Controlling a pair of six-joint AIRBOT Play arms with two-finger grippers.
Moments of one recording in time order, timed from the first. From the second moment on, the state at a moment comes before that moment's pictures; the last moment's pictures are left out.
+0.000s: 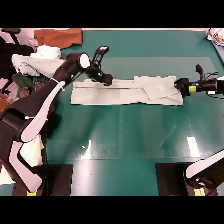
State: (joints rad) left arm -0.47 -1.86 1.84 1.26 -1.00 -1.47; right arm -0.46 -1.91 1.46 -0.65 1.34 1.00
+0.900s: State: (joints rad) left arm -0.48 -1.89 1.84 1.12 -0.89 -1.44; right arm -0.64 -1.74 1.46 -0.61 1.31 1.02
